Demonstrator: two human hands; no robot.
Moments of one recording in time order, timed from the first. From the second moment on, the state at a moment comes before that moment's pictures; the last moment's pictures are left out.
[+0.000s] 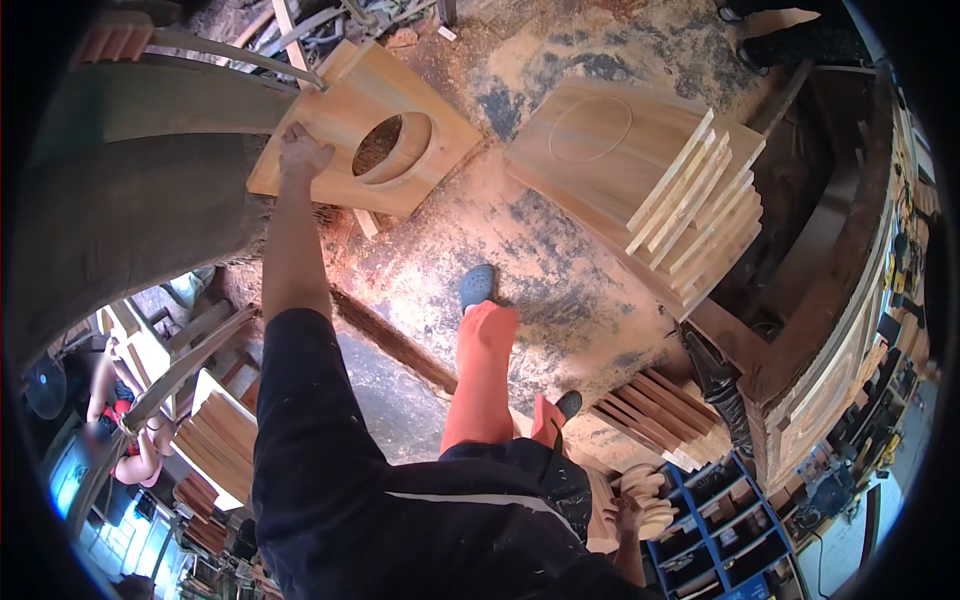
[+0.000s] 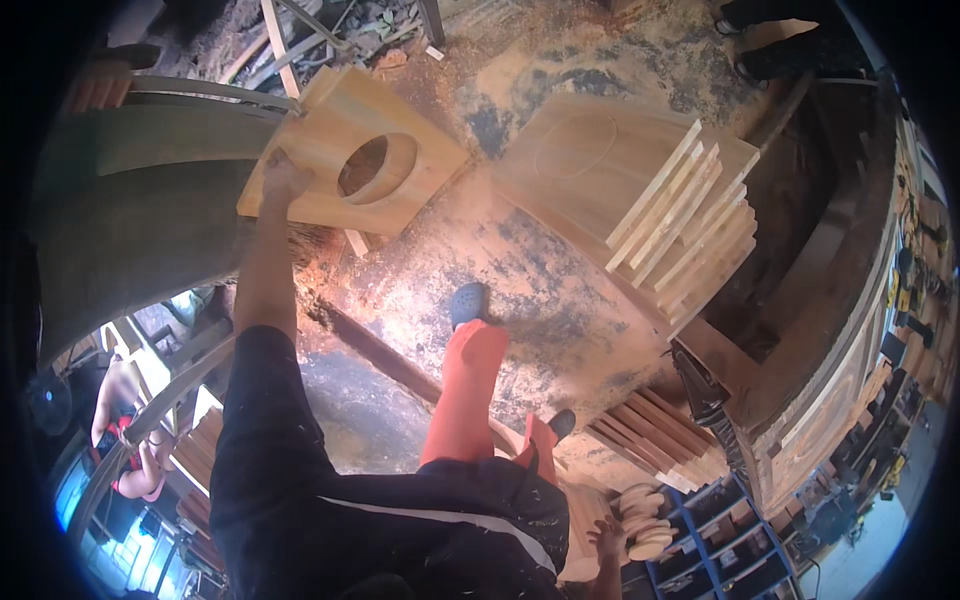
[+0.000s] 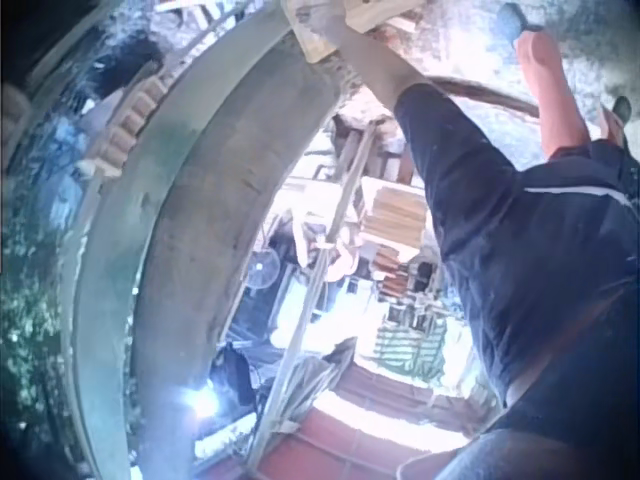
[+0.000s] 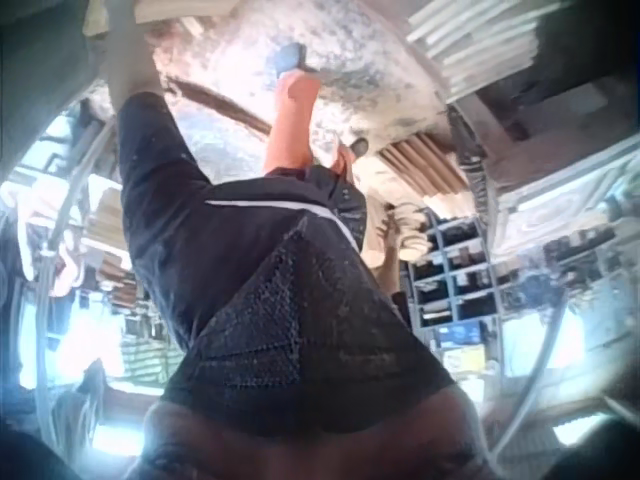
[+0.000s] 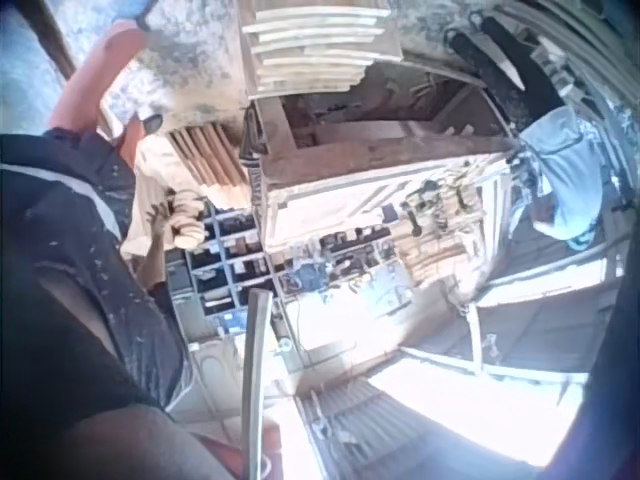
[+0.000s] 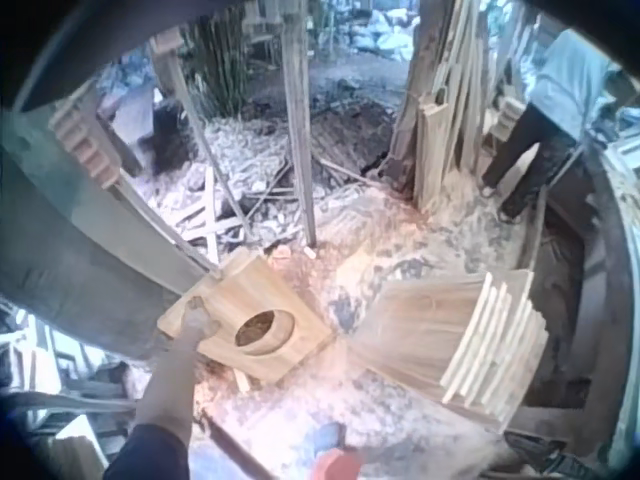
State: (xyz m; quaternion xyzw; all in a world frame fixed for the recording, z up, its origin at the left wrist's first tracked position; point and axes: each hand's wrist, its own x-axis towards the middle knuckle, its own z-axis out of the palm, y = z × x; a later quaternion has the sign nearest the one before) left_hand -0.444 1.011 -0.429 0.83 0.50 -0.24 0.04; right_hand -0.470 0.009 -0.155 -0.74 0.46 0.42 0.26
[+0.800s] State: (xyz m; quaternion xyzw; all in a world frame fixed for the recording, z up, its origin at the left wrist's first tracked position) left_hand -0.489 0.875 -0.454 0.94 0.31 -0.10 0.11; right_hand -0.412 0.152 -0.157 -0.90 0.20 0.32 0.22
